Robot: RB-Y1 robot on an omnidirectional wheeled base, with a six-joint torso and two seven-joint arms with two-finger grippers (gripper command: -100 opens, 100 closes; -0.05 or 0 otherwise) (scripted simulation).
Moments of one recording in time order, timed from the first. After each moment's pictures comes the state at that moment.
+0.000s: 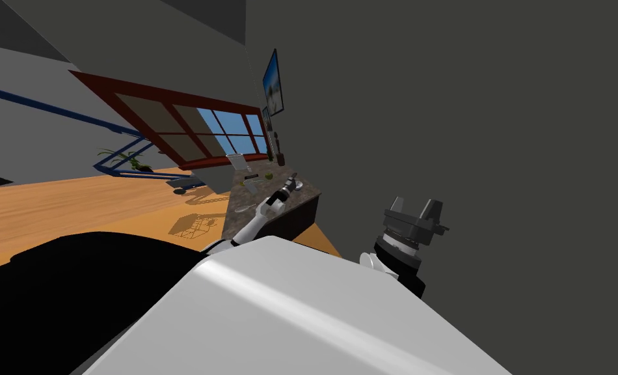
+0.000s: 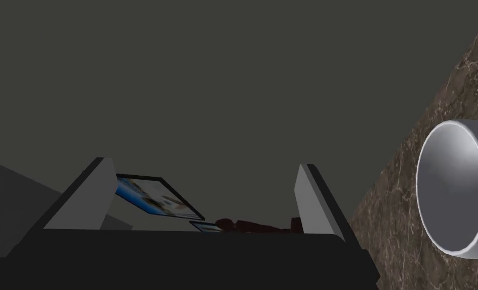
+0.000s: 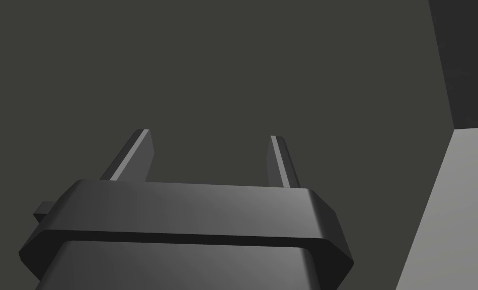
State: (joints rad) left arm -0.06 0.42 -0.12 -1.77 0.30 -0.06 -0.01; right arm 0.54 0.05 0.04 -2.30 -0.10 -0.63 -0.06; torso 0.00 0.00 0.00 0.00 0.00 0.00
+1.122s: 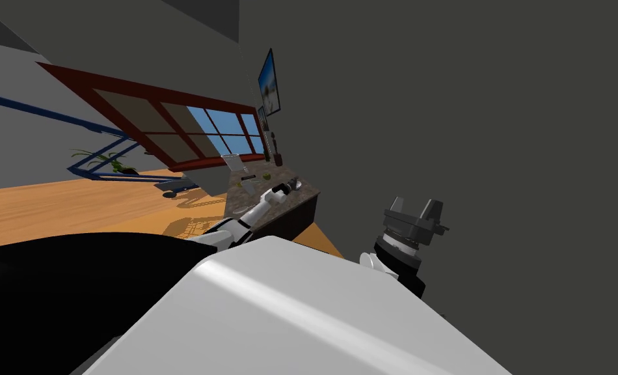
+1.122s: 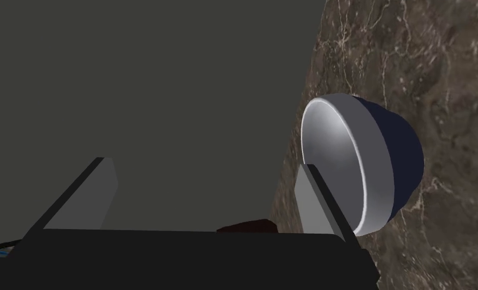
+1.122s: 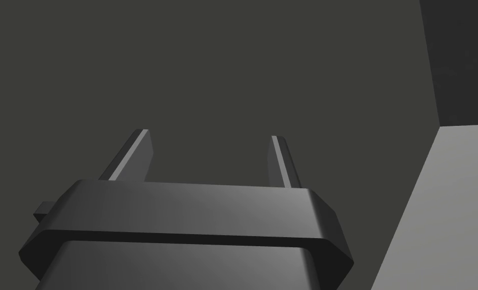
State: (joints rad) left arm -0.31 0.55 -0.20 -1.47 0.45 0.25 -0.03; right arm 0.54 0.05 0.04 -2.30 -0.10 -0.63 -0.06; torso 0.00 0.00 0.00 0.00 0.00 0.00
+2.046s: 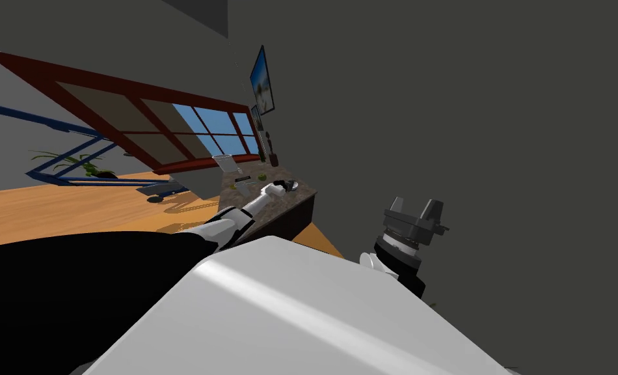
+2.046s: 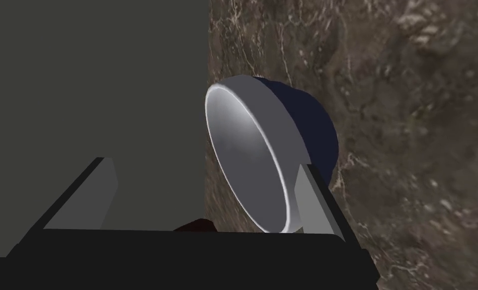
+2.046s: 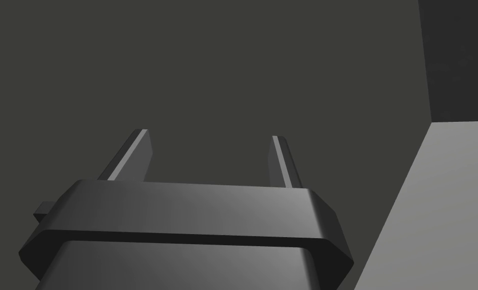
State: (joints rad) left arm -0.48 0.61 -0.24 -1.23 0.54 0.52 -0.03; right arm 0.54 0.05 0.04 -2.30 -0.10 -0.63 -0.06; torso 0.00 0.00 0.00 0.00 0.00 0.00
